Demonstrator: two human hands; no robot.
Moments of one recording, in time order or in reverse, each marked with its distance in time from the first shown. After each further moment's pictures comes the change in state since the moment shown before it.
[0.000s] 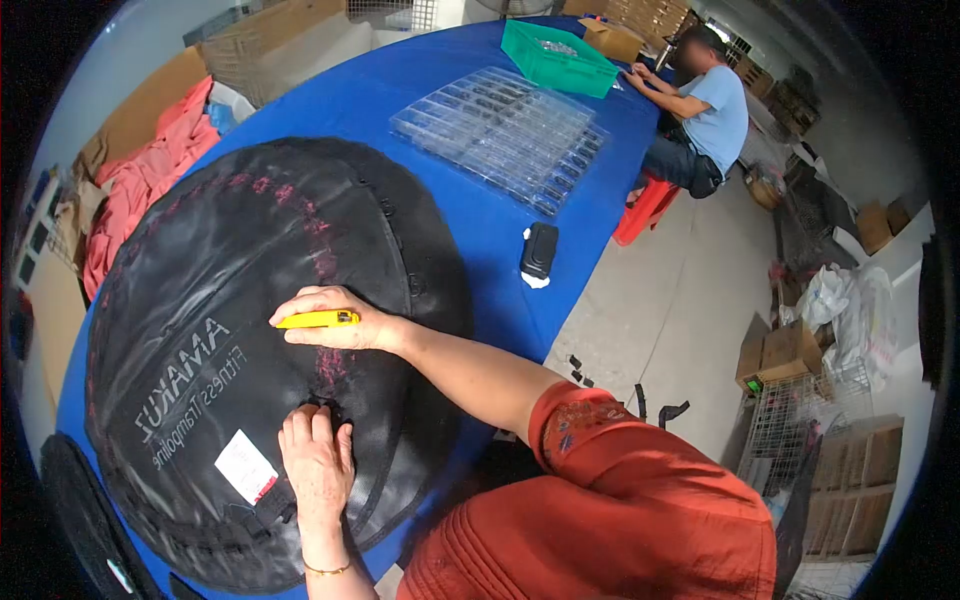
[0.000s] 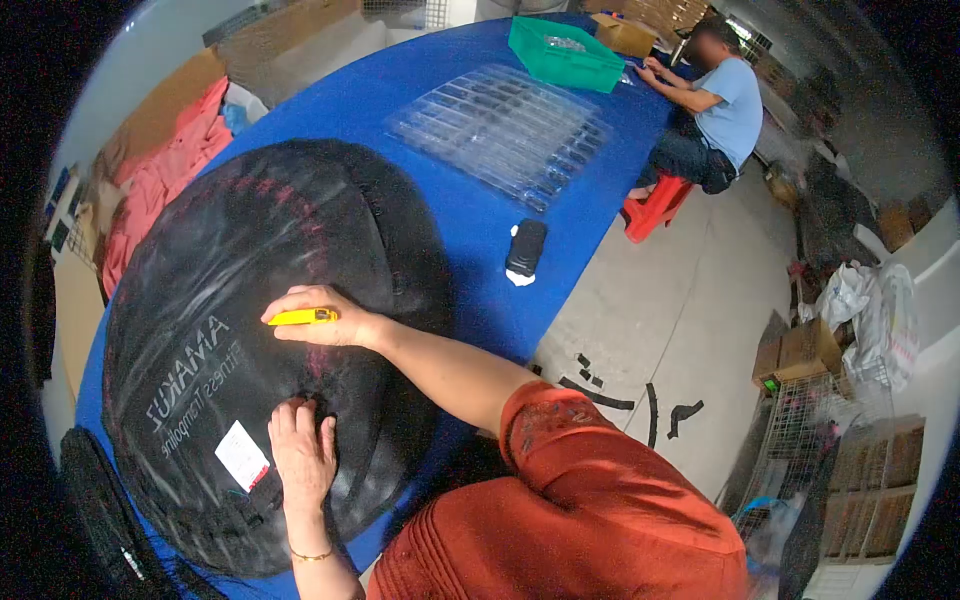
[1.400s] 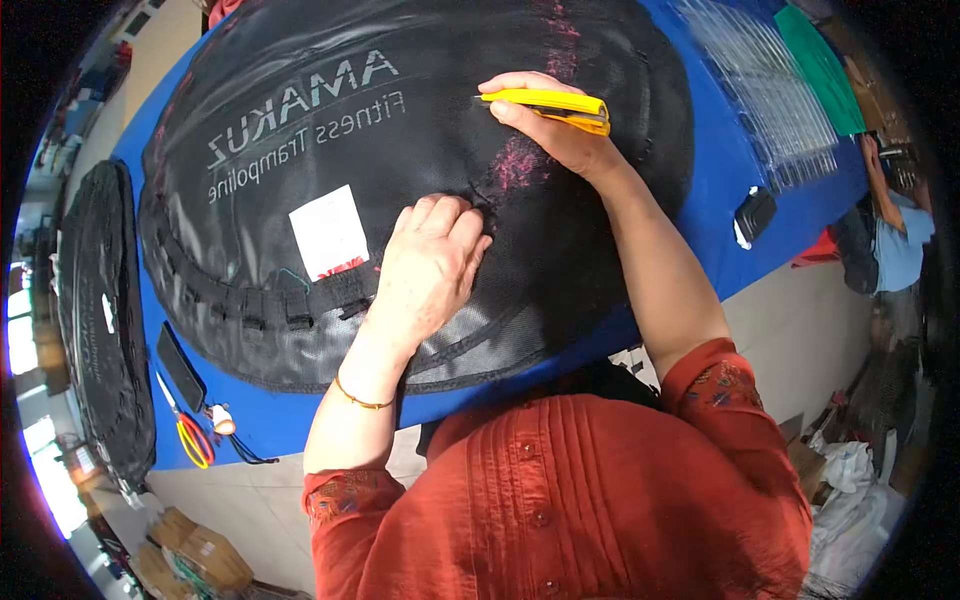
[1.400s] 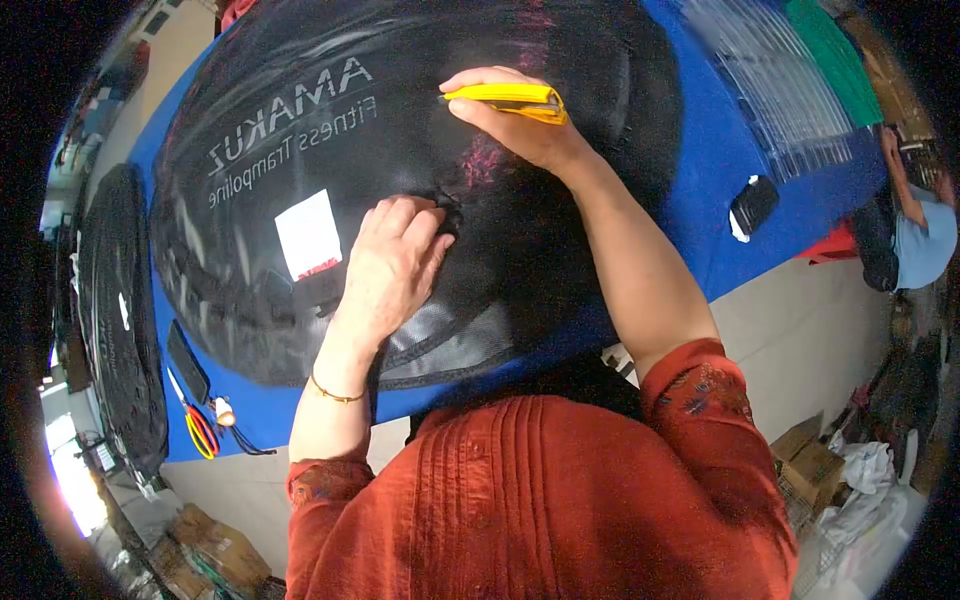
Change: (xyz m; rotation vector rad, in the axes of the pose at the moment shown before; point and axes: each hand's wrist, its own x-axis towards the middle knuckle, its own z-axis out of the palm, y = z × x) left_hand 0.004 -0.021 0.001 -0.097 0.102 0.014; right_hand 0.004 0.025 0.003 -0.064 -0.129 0.118
